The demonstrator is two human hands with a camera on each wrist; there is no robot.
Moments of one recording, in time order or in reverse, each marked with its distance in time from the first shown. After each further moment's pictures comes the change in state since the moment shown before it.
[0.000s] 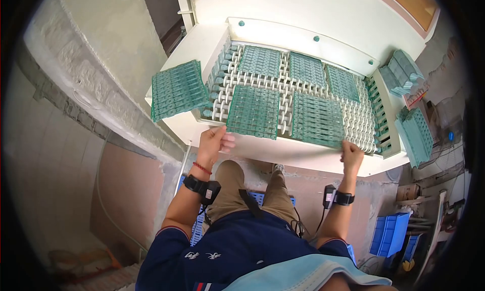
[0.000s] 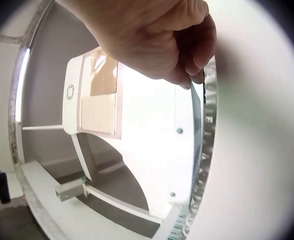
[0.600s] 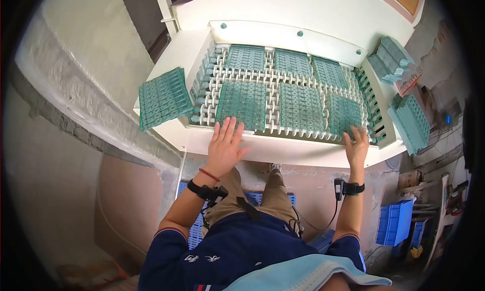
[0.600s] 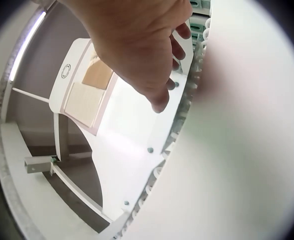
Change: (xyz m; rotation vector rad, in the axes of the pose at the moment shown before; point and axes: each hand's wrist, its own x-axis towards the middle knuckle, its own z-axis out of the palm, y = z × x) left_hand -0.017 0.001 0.054 1.494 -0.086 1.105; right_hand 0.028 0.009 -0.041 -0.669 0.139 -0.698
